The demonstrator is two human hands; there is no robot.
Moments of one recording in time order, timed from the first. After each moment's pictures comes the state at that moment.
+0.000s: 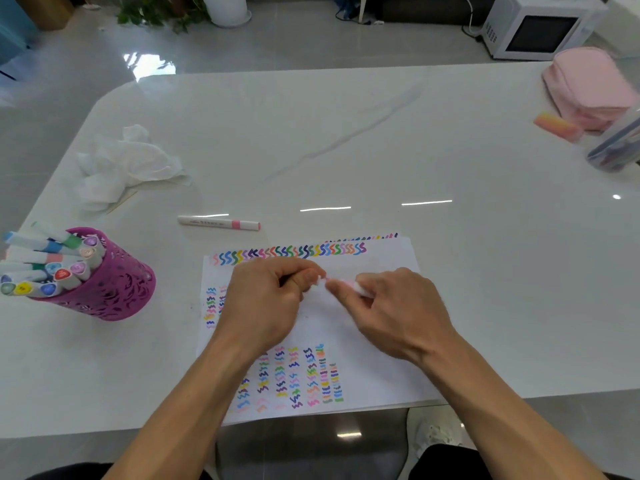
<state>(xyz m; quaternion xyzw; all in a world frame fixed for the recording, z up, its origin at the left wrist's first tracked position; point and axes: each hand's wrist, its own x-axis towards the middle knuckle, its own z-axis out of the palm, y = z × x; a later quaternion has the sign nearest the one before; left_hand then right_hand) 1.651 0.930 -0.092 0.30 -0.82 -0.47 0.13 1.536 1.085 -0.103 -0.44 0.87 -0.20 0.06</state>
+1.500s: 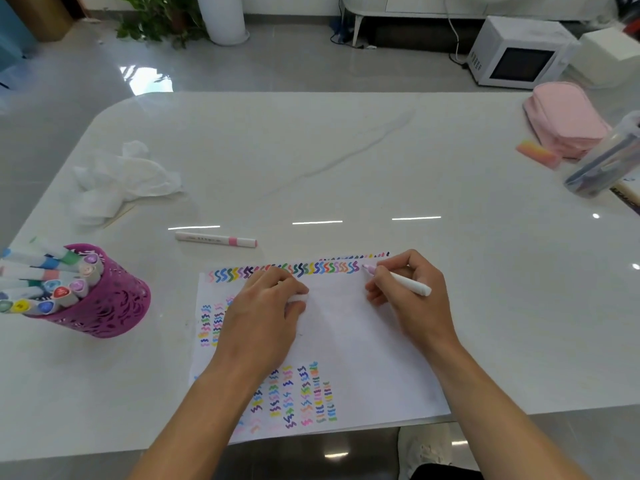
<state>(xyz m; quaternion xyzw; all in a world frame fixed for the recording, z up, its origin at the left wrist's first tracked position) 1.653 0.928 -0.114 0.25 -0.93 -0.25 0.14 1.502 1.089 -0.124 -0.13 0.73 -0.65 0.18</state>
